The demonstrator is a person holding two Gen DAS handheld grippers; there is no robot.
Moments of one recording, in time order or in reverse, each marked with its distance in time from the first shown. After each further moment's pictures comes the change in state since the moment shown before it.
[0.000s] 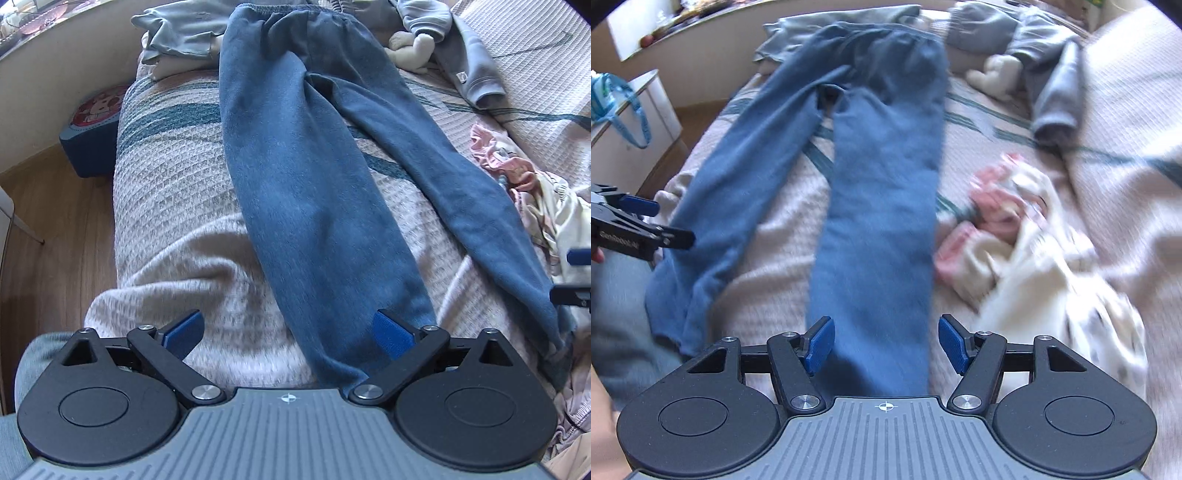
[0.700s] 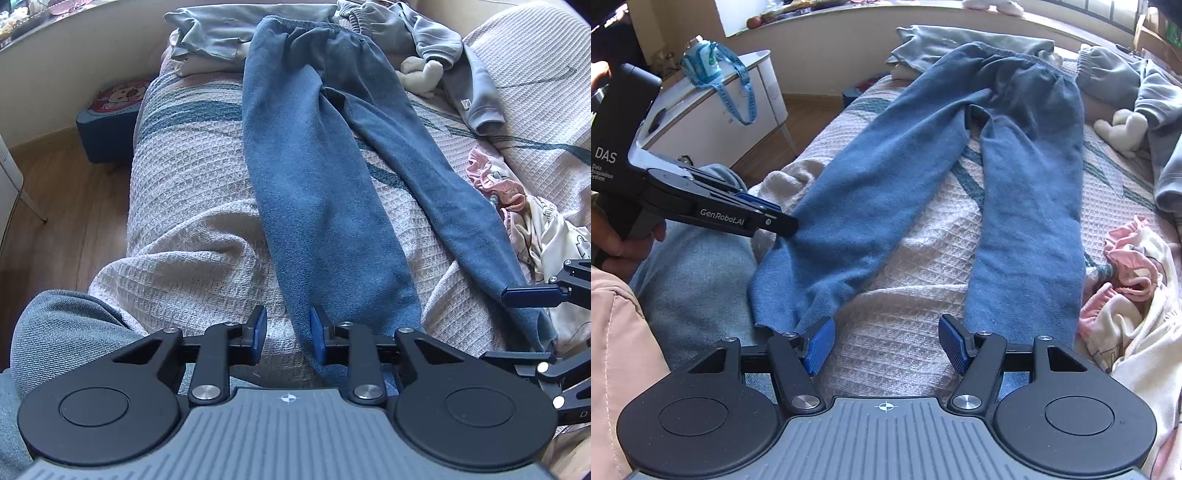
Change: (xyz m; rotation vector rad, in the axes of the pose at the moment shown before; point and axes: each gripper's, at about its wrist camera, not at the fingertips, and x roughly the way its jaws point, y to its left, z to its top) left arm -0.017 0.011 -0.017 -0.104 -0.040 -0.017; right arm 0.014 0.067 0.008 -0.259 -0.045 0.248
